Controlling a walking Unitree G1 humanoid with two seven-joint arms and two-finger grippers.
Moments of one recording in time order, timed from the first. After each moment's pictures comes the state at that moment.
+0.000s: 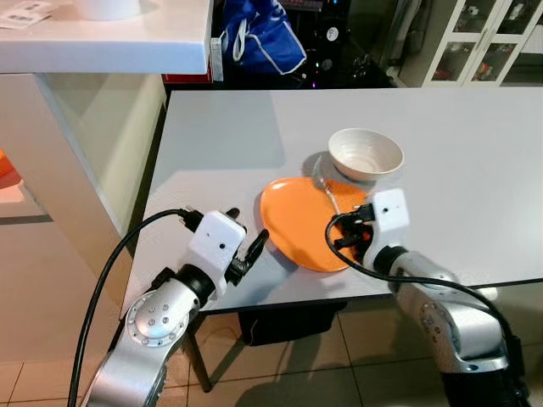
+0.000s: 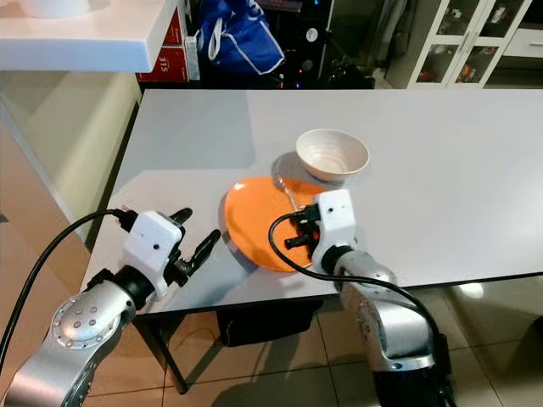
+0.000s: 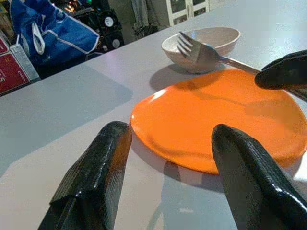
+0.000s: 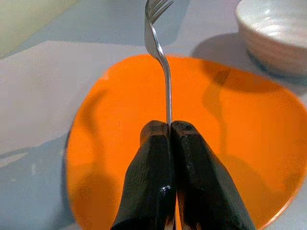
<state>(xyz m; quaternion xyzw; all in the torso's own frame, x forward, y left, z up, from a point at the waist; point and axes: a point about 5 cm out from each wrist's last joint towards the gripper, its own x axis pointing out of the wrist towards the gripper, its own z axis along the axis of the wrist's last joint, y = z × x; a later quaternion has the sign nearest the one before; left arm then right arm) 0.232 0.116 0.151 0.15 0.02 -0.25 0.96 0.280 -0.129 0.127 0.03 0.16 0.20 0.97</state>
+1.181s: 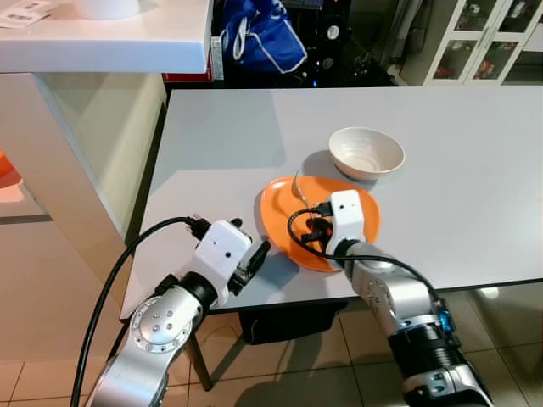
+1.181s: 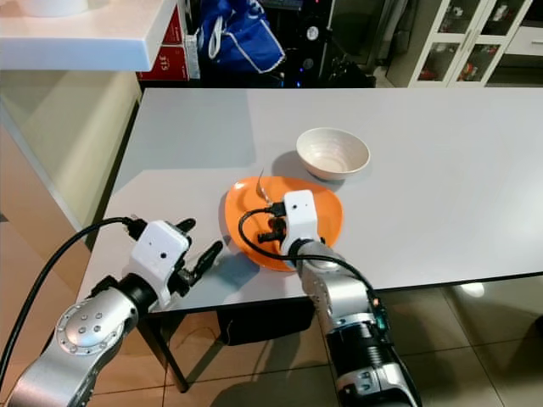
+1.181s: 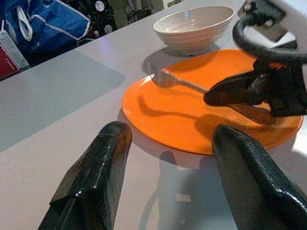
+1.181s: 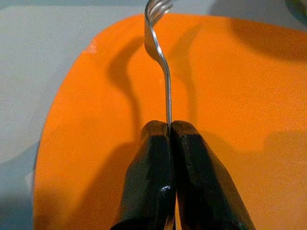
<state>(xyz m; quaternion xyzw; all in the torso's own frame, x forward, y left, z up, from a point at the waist) 0.228 0.114 0.142 0.16 0.04 -0.26 0.95 0.319 -0.091 0.090 0.03 0.21 0.17 0.96</state>
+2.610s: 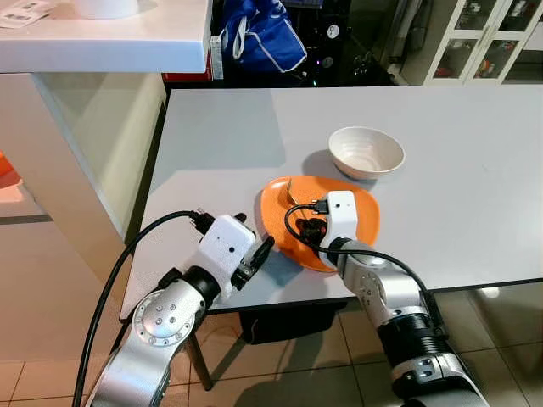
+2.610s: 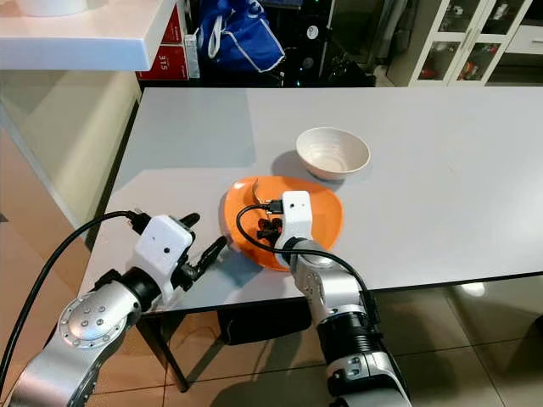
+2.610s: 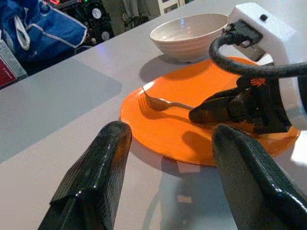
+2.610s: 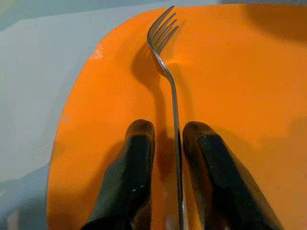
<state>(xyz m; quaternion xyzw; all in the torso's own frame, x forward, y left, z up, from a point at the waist) 0.233 0.111 0.146 0.17 0.04 -0.27 0.95 0.326 -0.086 0.085 0.09 0.22 0.17 0.96</state>
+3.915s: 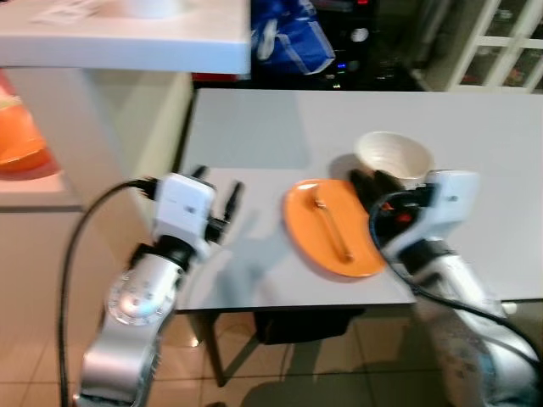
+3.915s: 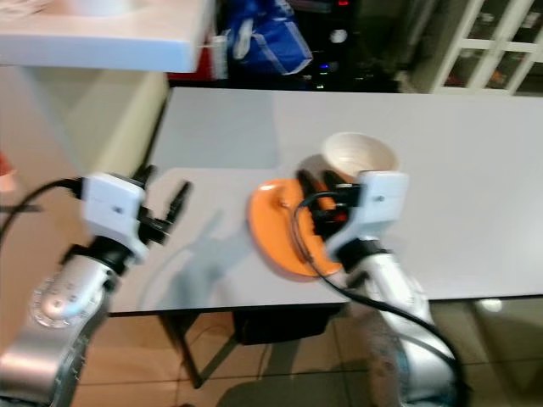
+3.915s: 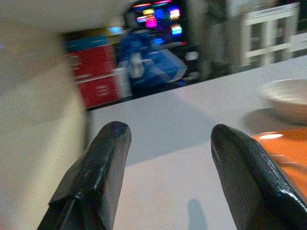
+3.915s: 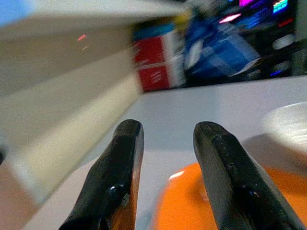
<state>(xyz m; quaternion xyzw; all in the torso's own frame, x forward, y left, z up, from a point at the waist) 0.252 0.144 0.190 0.11 -0.07 -0.12 0.98 0.250 -0.124 0.187 0.13 -0.03 0.18 0.97</state>
